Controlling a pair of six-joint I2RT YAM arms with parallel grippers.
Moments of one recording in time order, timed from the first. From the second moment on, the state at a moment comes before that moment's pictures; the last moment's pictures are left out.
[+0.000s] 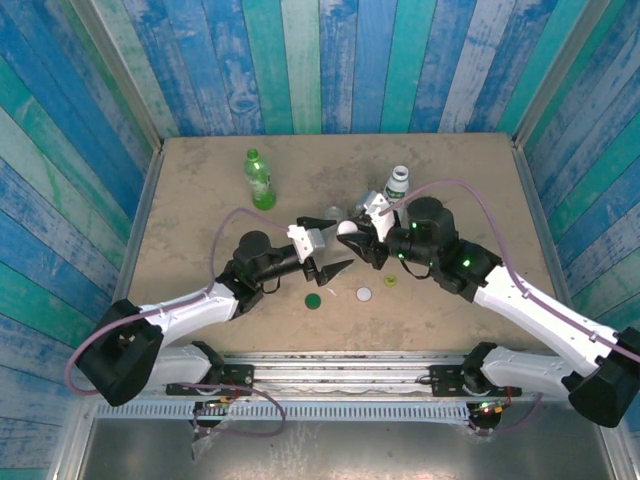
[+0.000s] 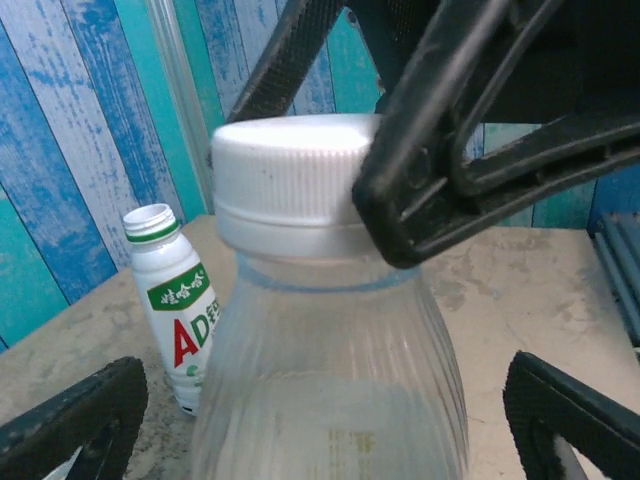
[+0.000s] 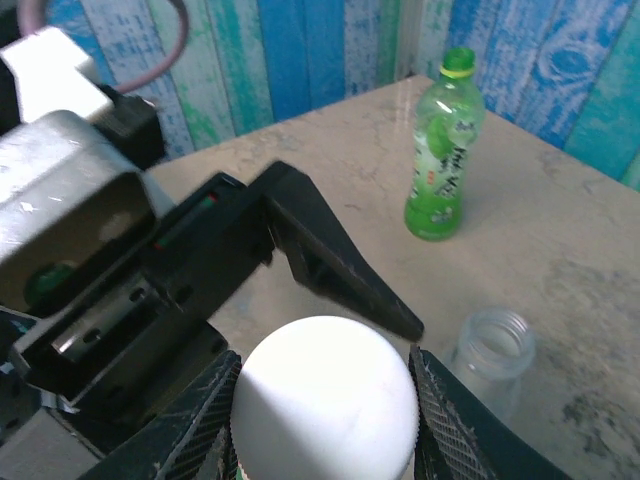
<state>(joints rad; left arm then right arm) -0.68 1.23 0.46 0.77 0.51 0.16 0.77 1.08 0.93 -0.21 -0.25 -0.05</state>
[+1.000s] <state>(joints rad) -0.56 1.15 0.18 1.00 0.33 -0.05 0.56 1.79 1.69 -0.21 -0.09 -0.09</state>
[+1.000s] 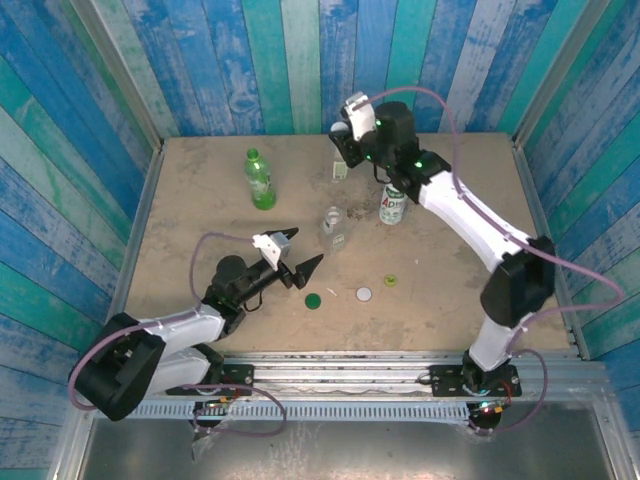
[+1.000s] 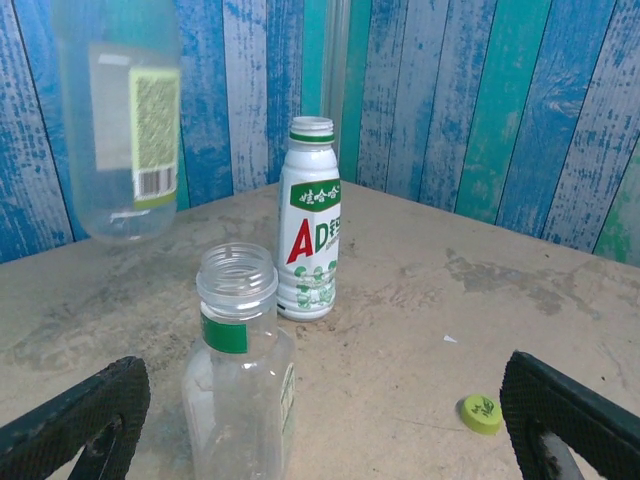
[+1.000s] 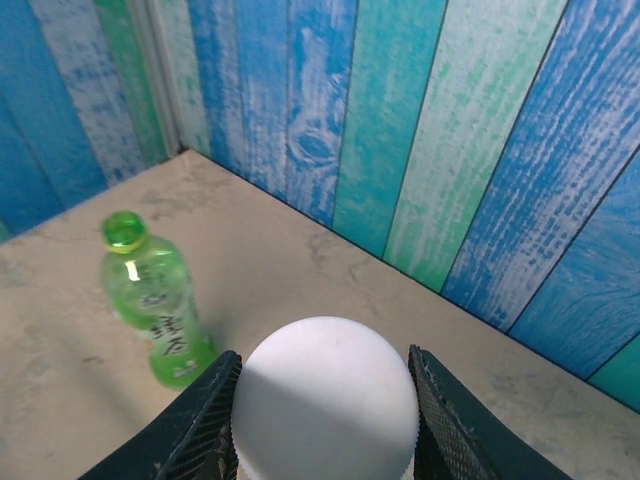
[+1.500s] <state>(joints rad) -0.56 1.11 0.16 0.95 0.30 -0.03 0.54 2.14 1.92 -0.24 -0.06 -0.07</state>
